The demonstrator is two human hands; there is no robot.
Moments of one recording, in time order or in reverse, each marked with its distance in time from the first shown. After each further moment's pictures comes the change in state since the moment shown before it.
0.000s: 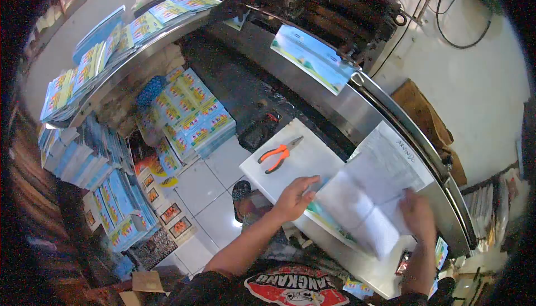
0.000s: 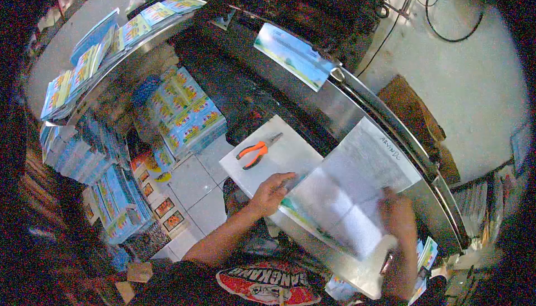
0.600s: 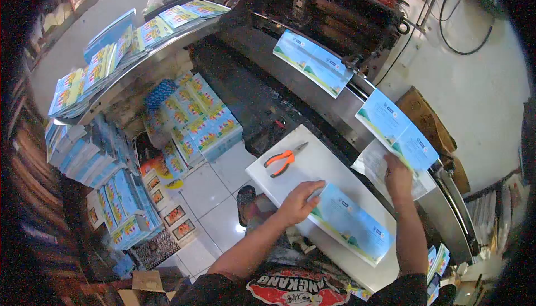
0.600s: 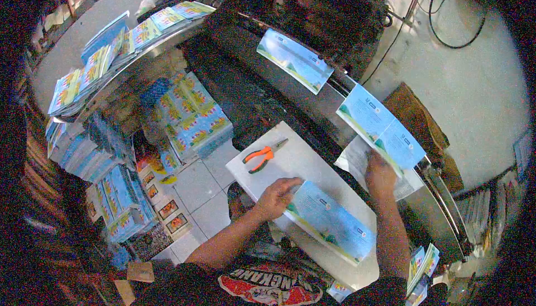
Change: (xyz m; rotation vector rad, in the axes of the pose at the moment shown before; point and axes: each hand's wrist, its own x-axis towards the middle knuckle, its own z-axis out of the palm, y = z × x) left_hand 0.001 0.000 0.002 0.177 -0.011 0.076; right_hand 0.119 0.007 0.105 -0.064 0.282 -0.063
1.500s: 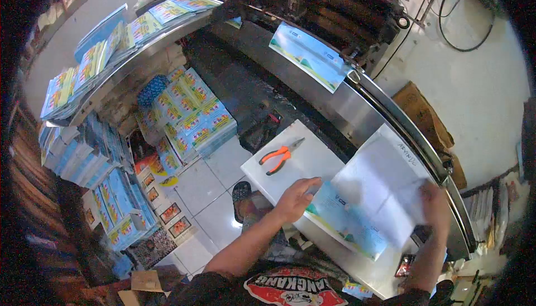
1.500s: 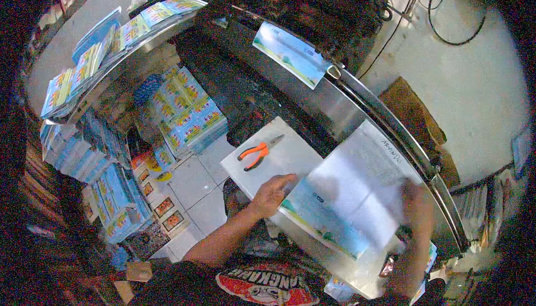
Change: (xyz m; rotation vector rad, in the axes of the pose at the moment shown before) left_hand 0.000 -0.006 -0.001 -0.159 0.013 -0.022; right_hand -0.063 0.024 -0.147 -0.149 -0.222 0.184
